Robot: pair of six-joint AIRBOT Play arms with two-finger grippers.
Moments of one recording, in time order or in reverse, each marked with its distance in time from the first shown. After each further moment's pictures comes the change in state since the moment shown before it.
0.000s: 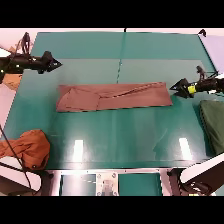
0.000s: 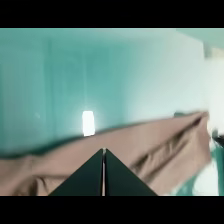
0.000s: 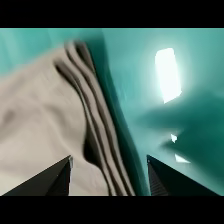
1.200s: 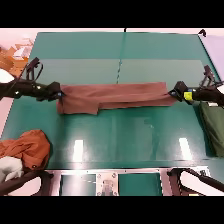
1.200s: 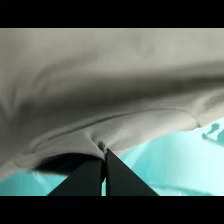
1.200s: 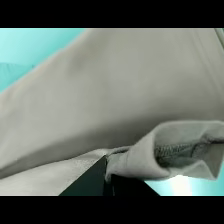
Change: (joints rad) left arm -0.115 0.473 -0.535 0.288 0.013 -0.179; right arm 0.198 0.697 -0.613 -0.017 -0.392 0.238
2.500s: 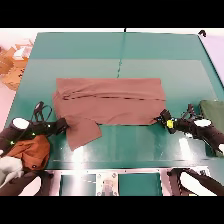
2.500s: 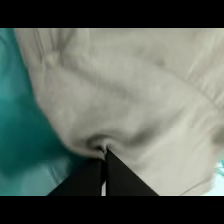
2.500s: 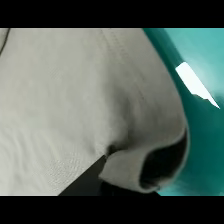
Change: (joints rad) left arm 0.006 0.244 -0.673 -0.103 0.346 0.038; right arm 0.056 0.099 -0.579 0.253 -0.298 -0.010
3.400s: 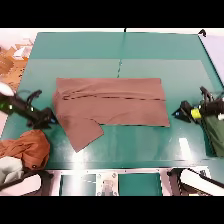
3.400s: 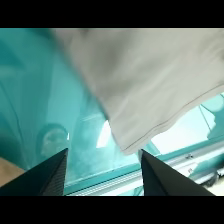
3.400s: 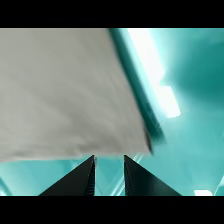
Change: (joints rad) left arm 0.176 -0.239 0.412 0.309 -0.674 -0.038; right arm -0.274 -0.039 0.391 -0.424 0.618 0.002
